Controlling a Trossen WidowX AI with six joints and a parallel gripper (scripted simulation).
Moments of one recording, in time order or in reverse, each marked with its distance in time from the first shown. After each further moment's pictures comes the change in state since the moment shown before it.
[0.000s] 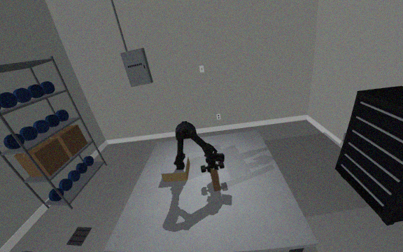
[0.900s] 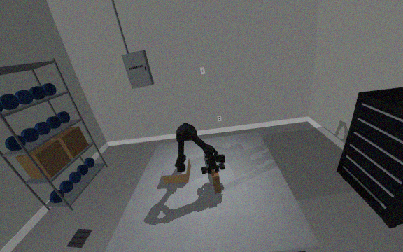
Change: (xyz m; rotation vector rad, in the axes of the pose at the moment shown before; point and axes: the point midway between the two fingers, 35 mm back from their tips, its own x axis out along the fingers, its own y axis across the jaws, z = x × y) arm 0.000 0.000 0.008 0.000 0.000 0.000
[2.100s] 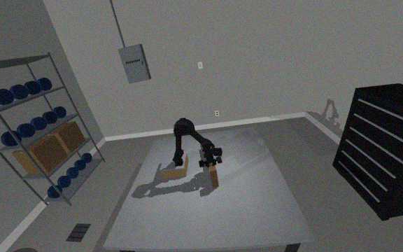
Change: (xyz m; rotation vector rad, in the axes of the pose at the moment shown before) arm 0.000 0.000 0.011 0.000 0.000 0.001
